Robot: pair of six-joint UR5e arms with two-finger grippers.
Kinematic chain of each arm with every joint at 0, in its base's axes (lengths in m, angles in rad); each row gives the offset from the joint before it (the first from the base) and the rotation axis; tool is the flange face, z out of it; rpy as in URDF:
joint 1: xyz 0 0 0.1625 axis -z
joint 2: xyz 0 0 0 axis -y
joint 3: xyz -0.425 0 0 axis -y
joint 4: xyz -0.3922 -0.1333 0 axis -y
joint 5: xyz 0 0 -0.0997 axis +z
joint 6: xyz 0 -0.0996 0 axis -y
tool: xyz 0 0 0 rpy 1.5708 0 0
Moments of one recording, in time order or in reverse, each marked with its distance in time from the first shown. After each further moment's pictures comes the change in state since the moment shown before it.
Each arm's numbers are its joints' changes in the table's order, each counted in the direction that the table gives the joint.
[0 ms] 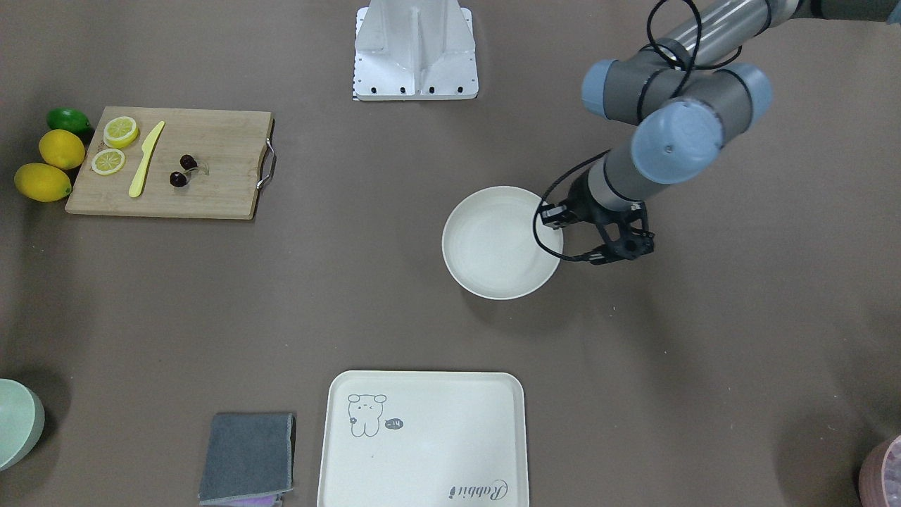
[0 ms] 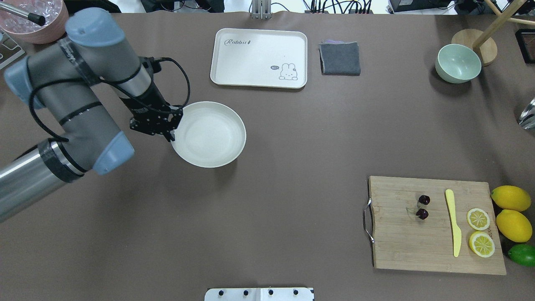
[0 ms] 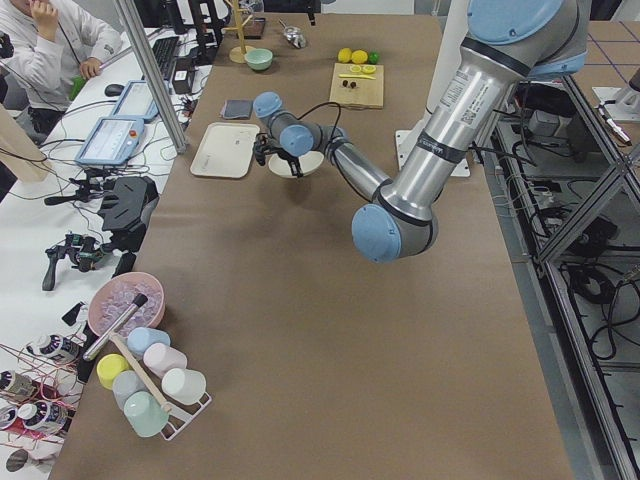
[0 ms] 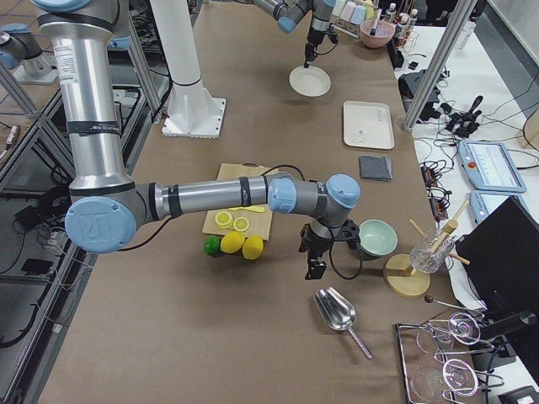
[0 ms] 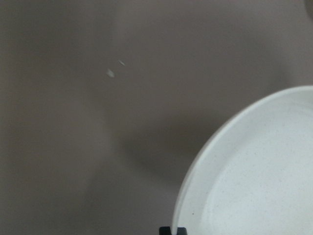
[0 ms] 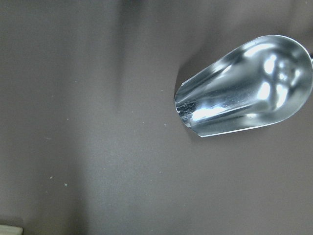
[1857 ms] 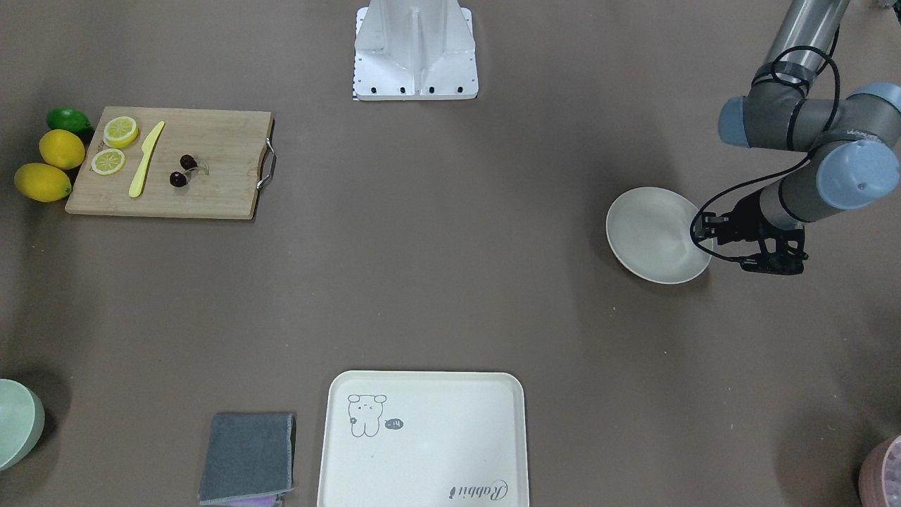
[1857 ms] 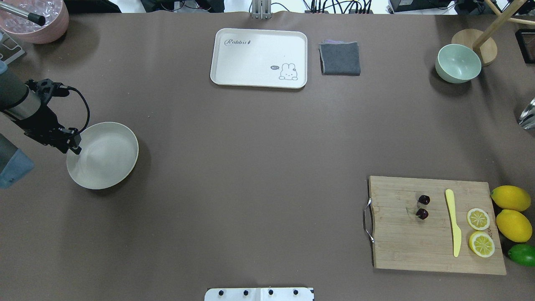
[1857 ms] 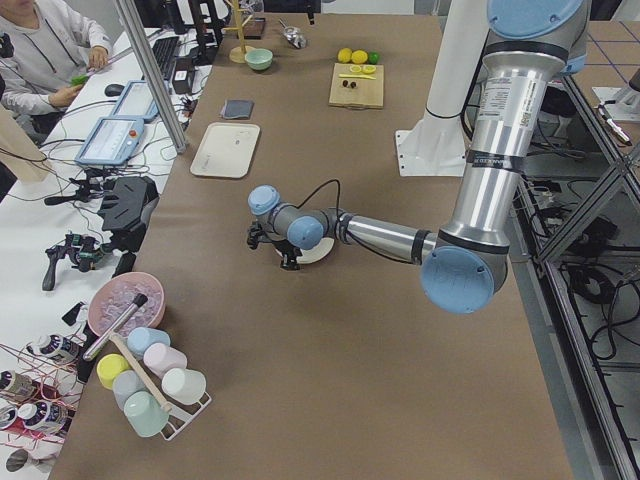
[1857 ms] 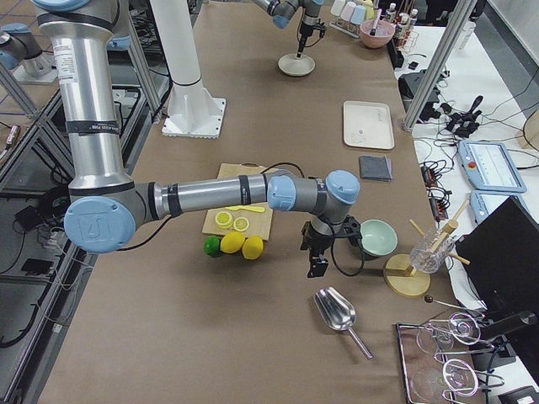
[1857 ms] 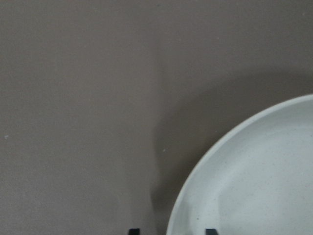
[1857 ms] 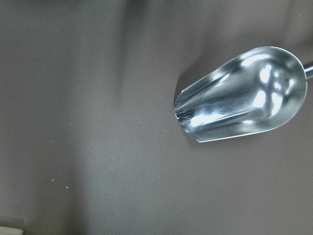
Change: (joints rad) left arm 0.221 0.403 0.109 -0.237 0.043 0.671; right arm -0.003 -0.001 0.016 0.011 0.010 -0.002
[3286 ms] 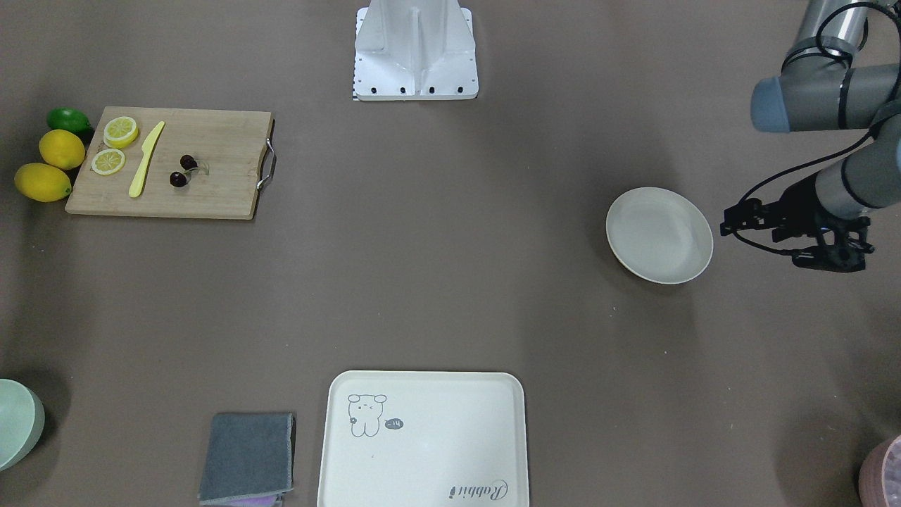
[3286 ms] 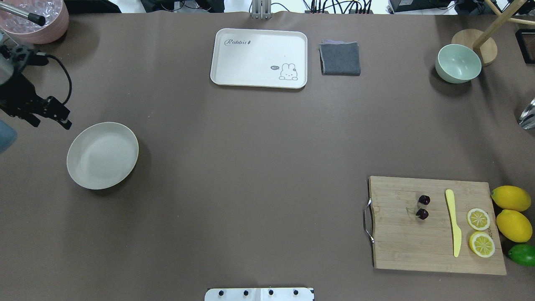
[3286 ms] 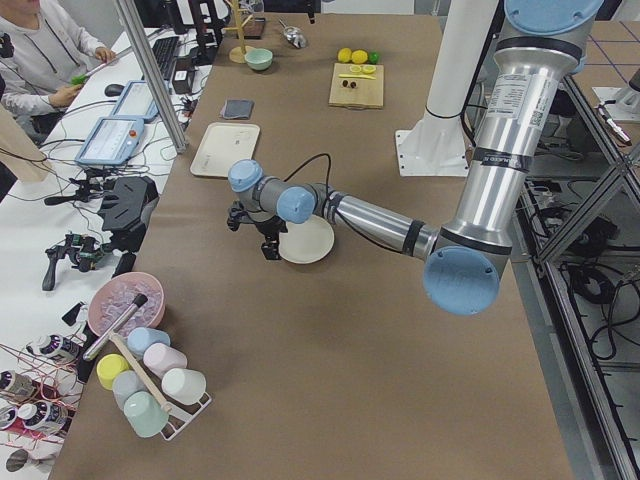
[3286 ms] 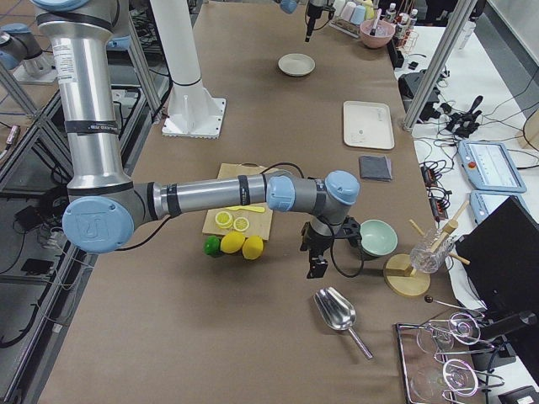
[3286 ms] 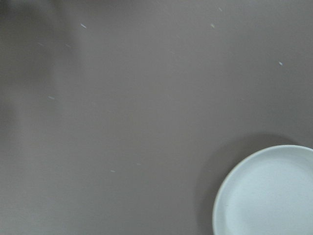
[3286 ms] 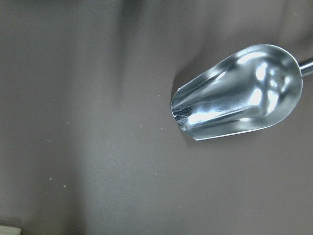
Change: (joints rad) left arm 0.093 -0.035 -0.082 0.179 0.036 0.138; right arm -0.007 -0.005 0.005 0.000 0.000 -0.001
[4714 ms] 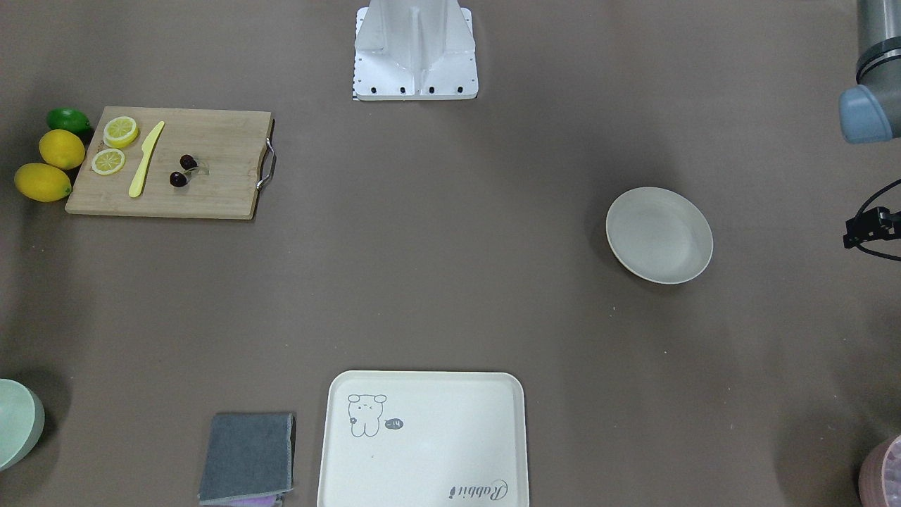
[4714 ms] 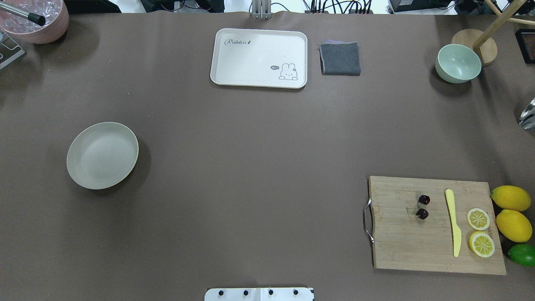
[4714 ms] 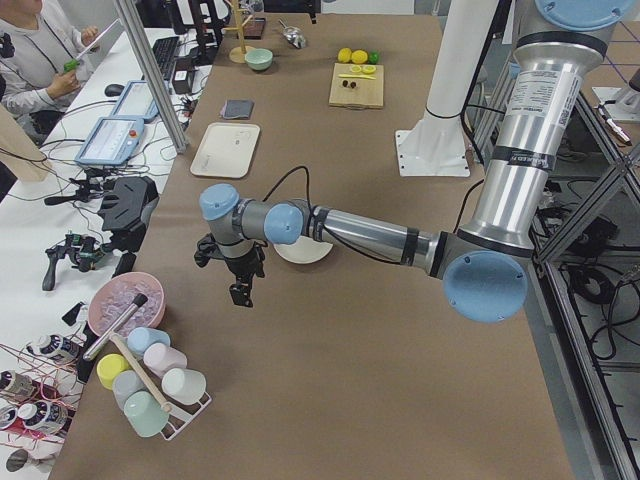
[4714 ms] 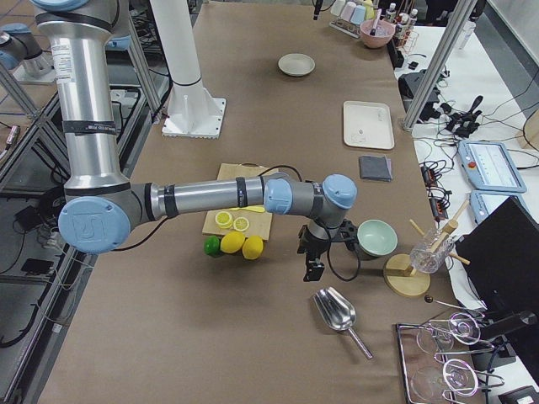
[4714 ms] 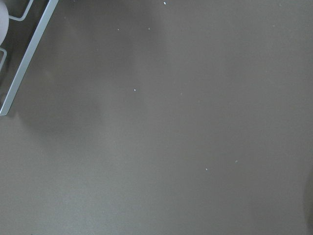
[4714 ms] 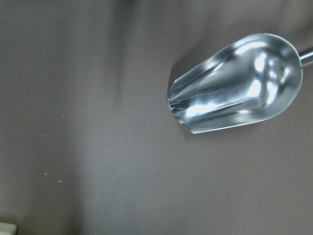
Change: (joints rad) left arm 0.247 -0.002 0.052 0.170 -0.164 0.363; right arm 0.000 -0.012 -0.001 0.000 0.000 0.001
